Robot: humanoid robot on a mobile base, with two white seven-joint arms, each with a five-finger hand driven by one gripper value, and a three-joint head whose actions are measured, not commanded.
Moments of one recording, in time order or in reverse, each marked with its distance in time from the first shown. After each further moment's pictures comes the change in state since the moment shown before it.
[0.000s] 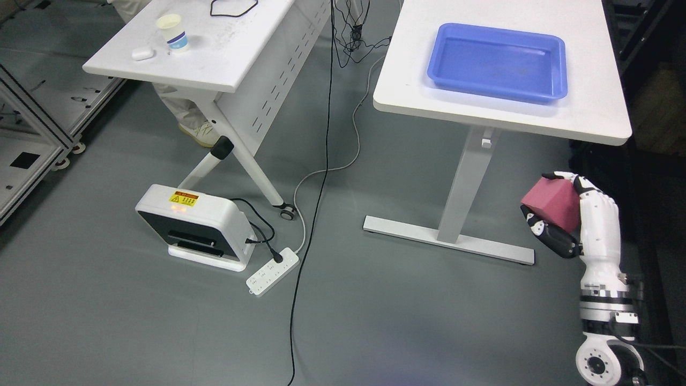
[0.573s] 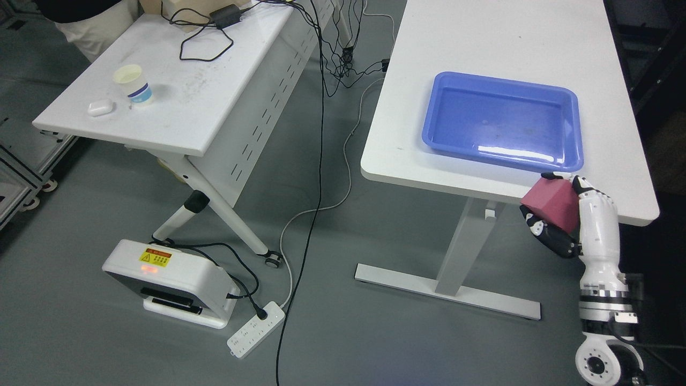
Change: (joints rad) left arm 0.000 0.000 0.000 0.000 0.000 0.000 0.000; right arm 0.000 0.000 0.002 0.000 0.000 0.000 0.004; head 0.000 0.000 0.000
